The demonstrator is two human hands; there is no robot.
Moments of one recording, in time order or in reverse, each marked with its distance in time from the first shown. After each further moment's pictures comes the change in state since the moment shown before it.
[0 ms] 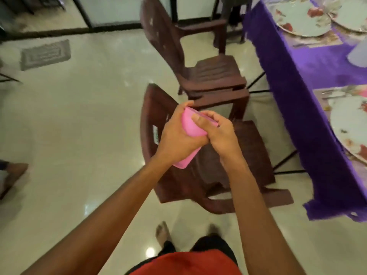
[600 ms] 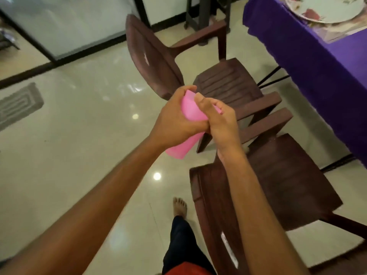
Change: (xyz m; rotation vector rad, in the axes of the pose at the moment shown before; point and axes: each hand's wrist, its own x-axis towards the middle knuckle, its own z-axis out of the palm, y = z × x) left_hand 0.353 -0.055 -0.137 0.232 -0.357 0.105; right_hand 0.299 -0.053 0.144 0.218 0.329 -0.017
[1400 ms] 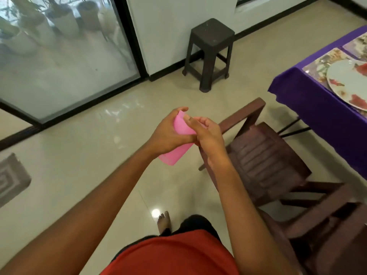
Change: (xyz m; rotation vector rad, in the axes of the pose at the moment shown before) left_hand 0.428 -0.156 -0.331 -0.104 -0.267 0.021; right_hand 0.416 -0.079 0.340 0.050 0.180 0.103
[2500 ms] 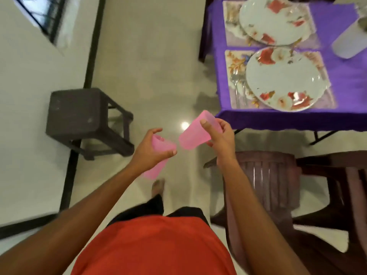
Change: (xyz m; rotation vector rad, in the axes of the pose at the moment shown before) left_hand 0.688 0.073 0.115 0.326 -0.795 0.193; right_hand 0.473 -0.161 -0.221 0.414 1.164 0.038
